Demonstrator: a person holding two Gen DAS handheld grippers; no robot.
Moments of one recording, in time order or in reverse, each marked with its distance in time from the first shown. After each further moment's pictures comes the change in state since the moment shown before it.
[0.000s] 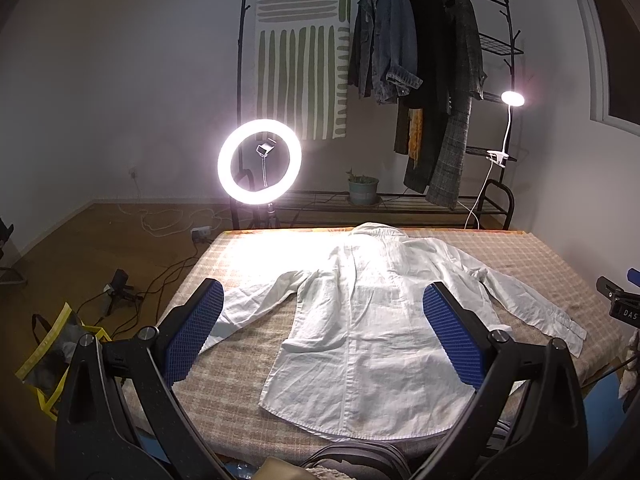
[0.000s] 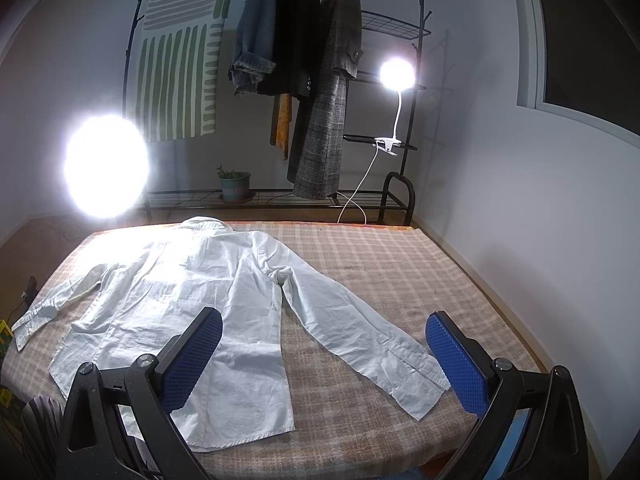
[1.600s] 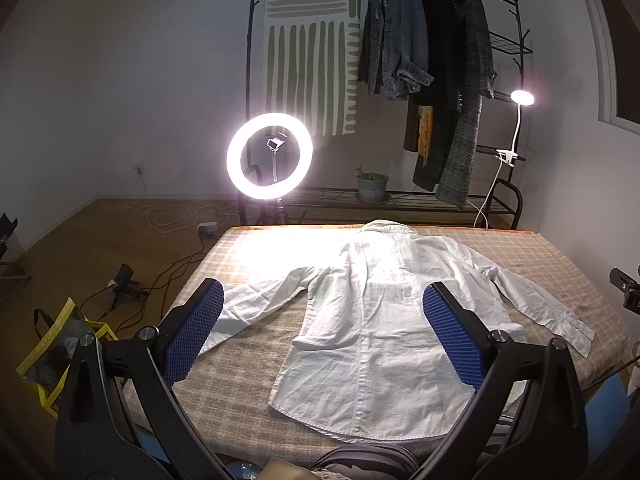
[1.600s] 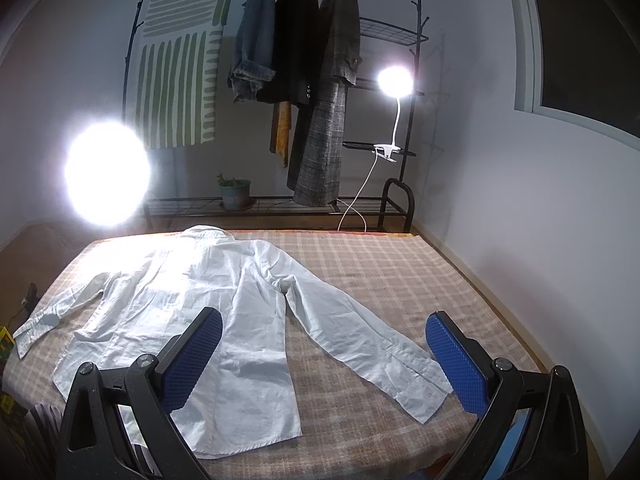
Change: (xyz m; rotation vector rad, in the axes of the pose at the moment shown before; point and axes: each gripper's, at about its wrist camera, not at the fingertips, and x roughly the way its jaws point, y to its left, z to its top) left arm 0.010 0.010 -0.018 -0.015 0.001 0.031; right arm -0.006 0.005 0.004 0.012 -0.029 0.005
